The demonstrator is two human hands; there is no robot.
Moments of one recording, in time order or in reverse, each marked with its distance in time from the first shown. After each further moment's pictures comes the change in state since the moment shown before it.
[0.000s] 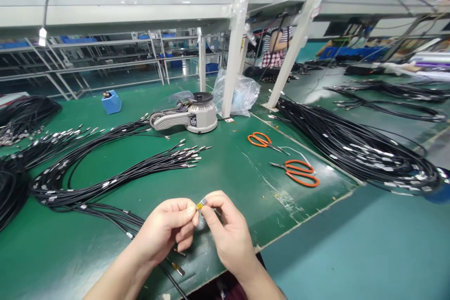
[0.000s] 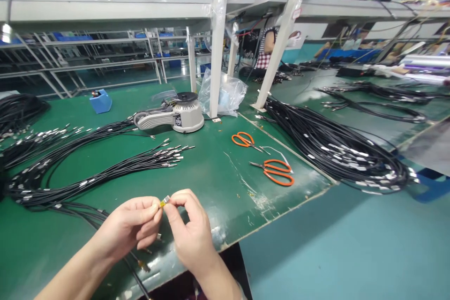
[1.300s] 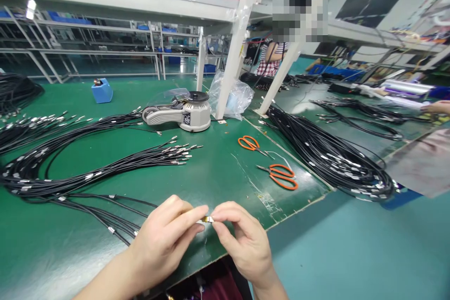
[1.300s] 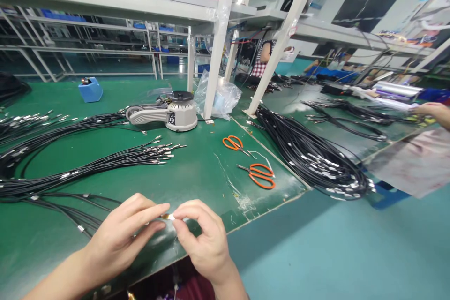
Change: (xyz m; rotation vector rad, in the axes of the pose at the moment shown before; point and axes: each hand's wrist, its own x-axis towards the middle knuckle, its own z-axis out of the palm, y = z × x) left_hand -0.009 -0.018 0.006 1.439 0.054 1.049; right_hand -0.010 0.000 -0.056 -0.130 -0.157 -0.252
